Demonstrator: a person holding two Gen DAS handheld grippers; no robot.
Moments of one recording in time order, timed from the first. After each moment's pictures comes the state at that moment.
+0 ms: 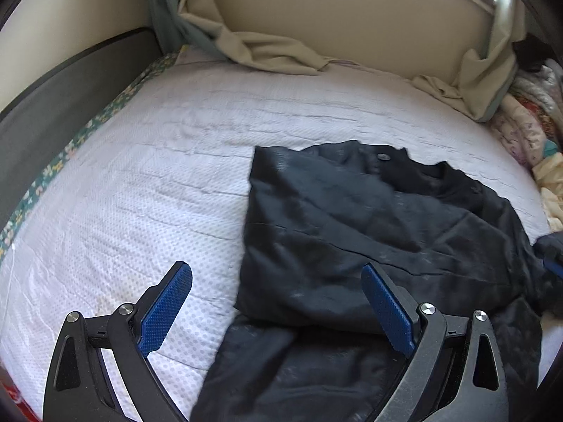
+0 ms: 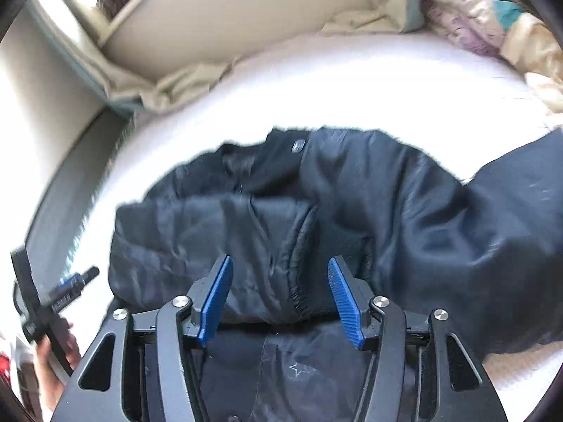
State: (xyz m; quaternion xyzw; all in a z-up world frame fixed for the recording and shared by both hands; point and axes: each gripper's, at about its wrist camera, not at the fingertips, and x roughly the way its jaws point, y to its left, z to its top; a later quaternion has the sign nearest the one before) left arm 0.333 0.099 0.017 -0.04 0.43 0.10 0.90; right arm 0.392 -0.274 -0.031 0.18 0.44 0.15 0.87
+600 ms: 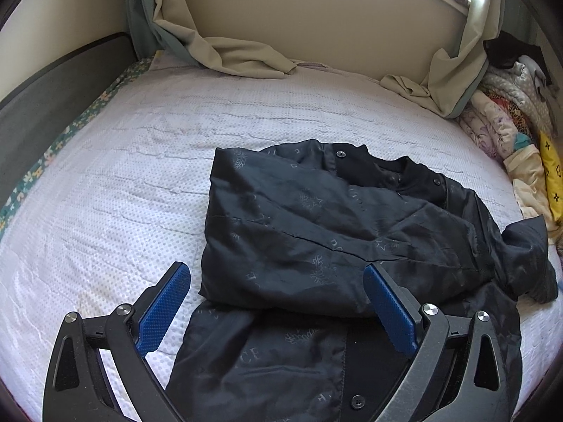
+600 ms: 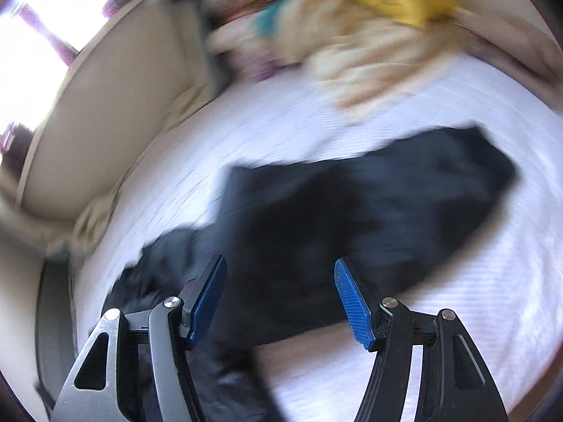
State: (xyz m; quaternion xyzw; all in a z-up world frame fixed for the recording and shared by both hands) left arm 0.318 0.077 0.030 -0.05 0.42 0.05 0.90; right arm 0.289 -0.513 -0.041 0.39 0.37 -0.14 0.83
